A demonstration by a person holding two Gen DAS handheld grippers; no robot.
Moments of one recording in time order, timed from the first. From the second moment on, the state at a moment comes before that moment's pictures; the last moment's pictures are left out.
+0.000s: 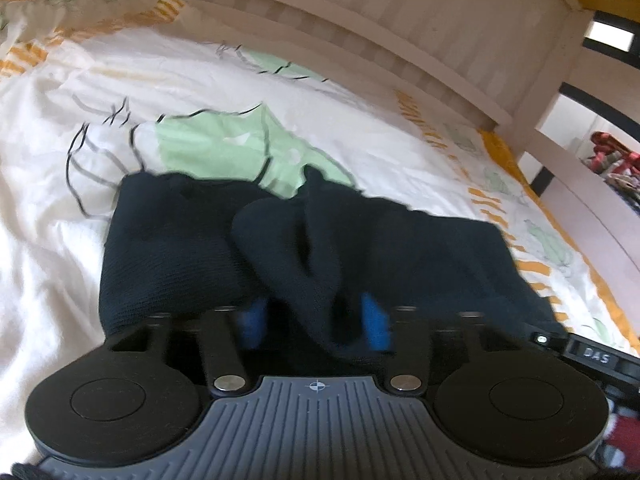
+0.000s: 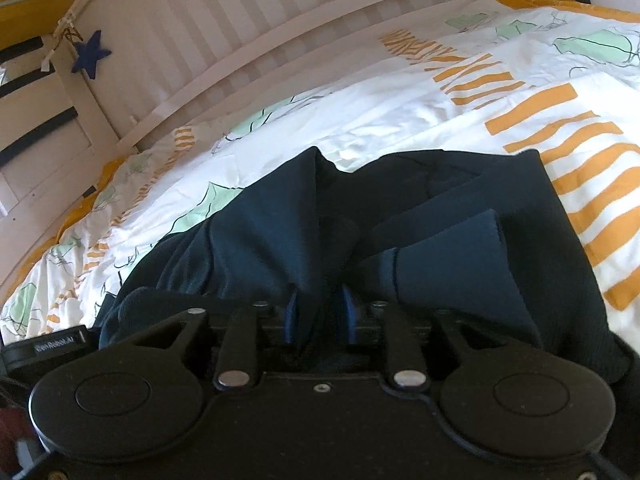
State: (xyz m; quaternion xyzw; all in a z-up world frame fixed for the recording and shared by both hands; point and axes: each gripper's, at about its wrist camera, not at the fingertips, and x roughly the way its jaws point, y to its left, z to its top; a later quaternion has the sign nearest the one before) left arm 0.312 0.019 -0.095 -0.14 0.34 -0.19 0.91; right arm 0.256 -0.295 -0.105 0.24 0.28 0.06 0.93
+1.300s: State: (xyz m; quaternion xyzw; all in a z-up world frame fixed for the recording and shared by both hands) left arm 0.266 -0.061 -0.112 0.00 0.35 -0.17 0.92; right arm 0.178 -0.276 -0.097 0.13 0.30 0.03 0.94
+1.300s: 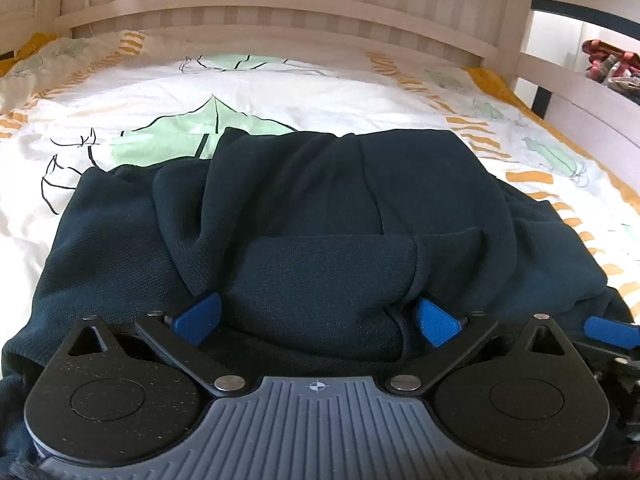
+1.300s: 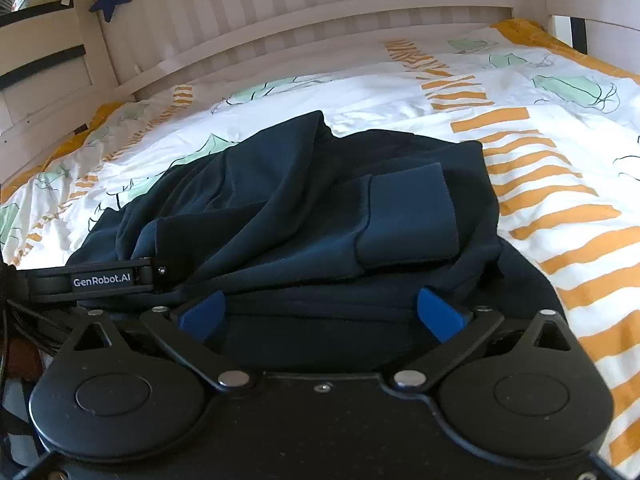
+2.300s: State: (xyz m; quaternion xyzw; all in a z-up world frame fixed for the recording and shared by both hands) left arm 0.111 0.007 -0.013 -0.02 0.31 -0.18 0.93; right arm 0.047 -0.250 -0.019 0.17 0.27 0.06 0.95
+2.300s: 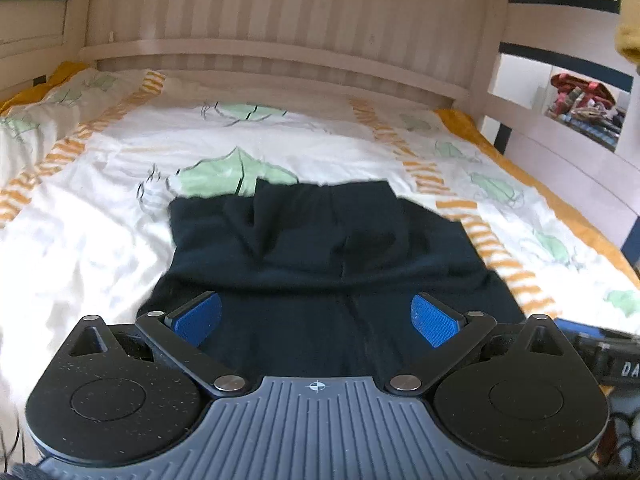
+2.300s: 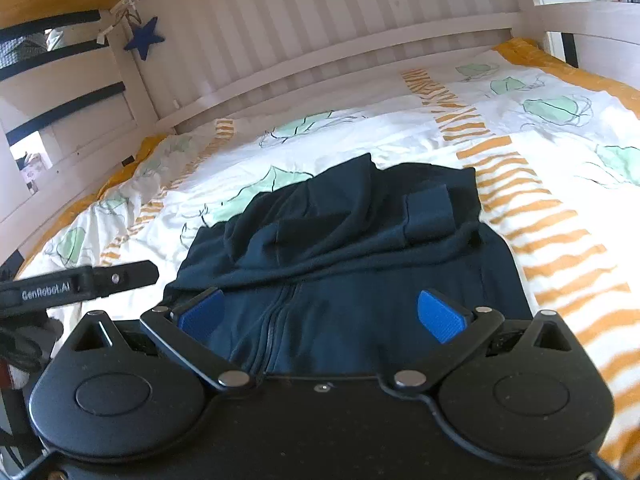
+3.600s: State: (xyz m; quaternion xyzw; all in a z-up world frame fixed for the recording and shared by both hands) left arm 0.059 0.074 -0.094 -0.04 0.41 -0.08 0.91; right arm -0.031 -0.298 -0.065 0.22 0.33 -0.10 0.91
